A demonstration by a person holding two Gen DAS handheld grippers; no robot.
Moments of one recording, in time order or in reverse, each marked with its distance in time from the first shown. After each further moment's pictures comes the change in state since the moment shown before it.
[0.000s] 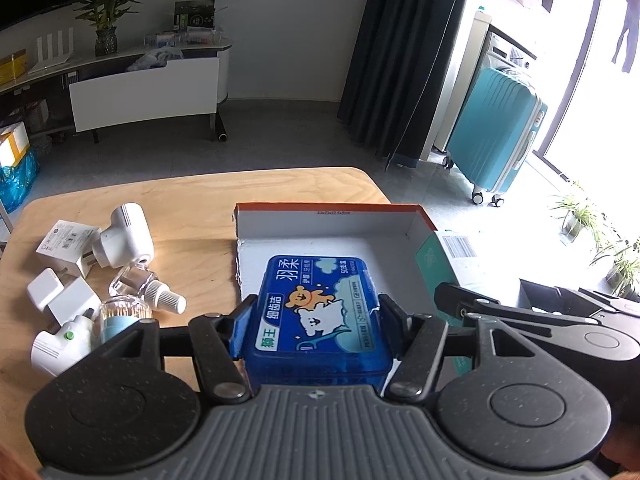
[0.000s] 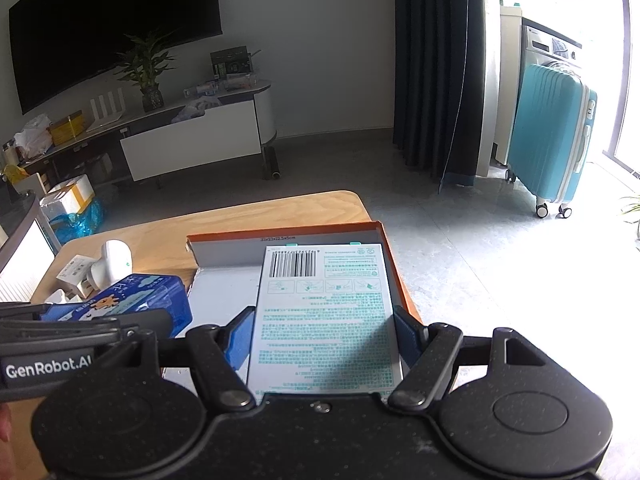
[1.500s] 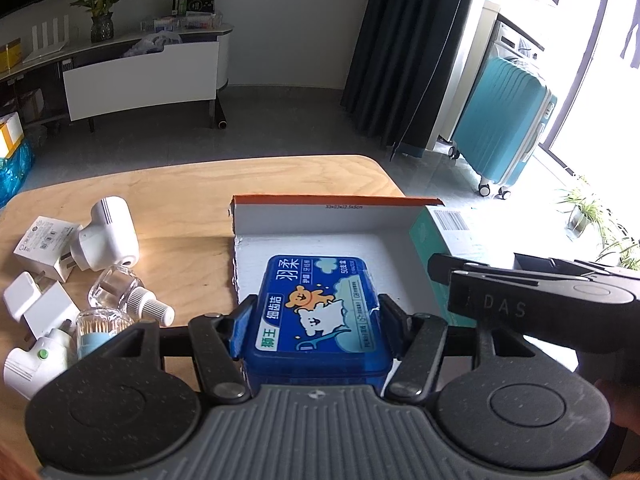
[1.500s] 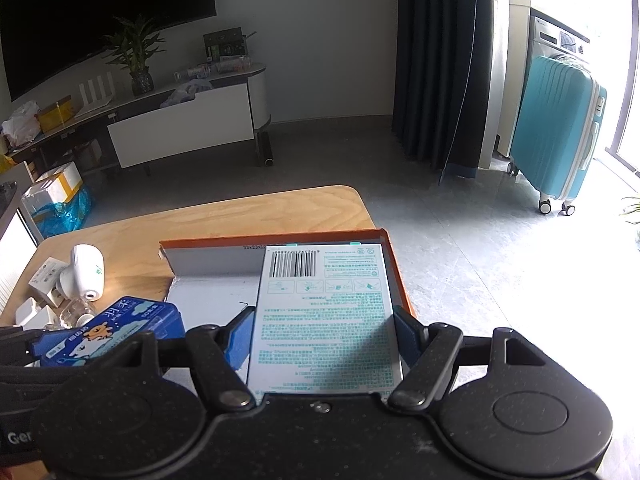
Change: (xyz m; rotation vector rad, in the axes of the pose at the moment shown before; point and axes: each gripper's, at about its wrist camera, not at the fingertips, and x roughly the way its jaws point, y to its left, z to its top) left arm 0.027 0.004 0.008 -0.014 0.043 0.002; right arm 0.048 0.006 0.017 -0.013 0.047 -0.020
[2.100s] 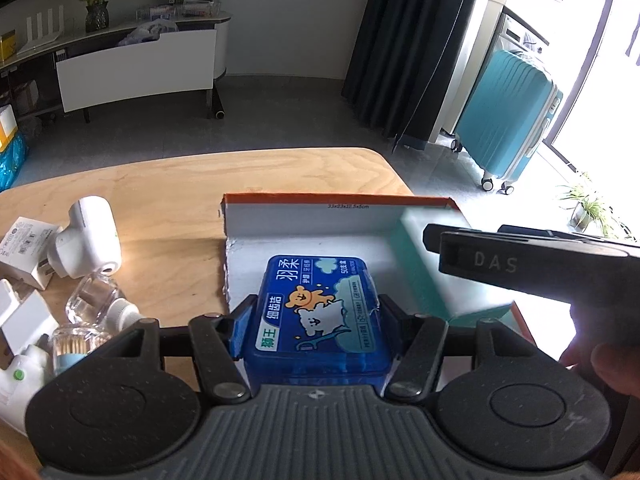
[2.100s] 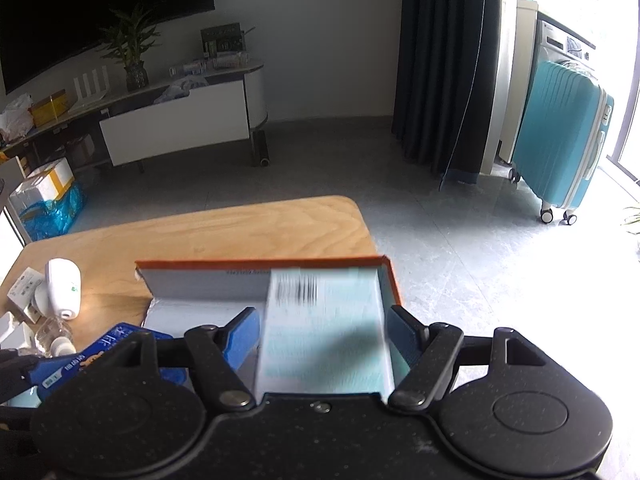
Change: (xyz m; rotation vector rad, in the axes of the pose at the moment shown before) left arm 0.025 -0.001 0.011 -0.007 0.031 -0.008; right arm 0.036 -0.003 0.025 -0.016 -0.009 -0.018
